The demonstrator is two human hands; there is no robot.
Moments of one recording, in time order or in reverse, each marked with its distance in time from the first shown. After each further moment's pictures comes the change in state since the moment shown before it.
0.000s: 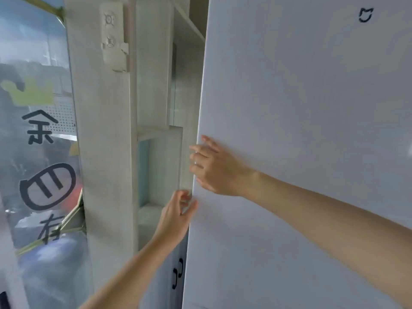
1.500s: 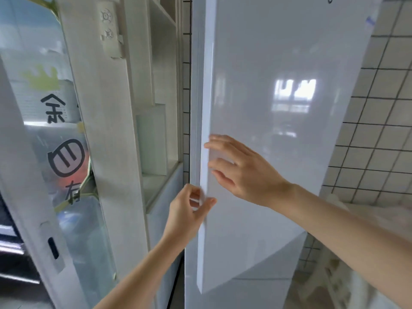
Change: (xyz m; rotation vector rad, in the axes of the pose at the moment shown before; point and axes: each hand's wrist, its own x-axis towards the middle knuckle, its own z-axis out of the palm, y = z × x) left_hand -0.188 0.083 -0.065 -0.026 -0.193 0.005; right_hand -0.081 -0.132 -0.226 0.332 0.150 0.392
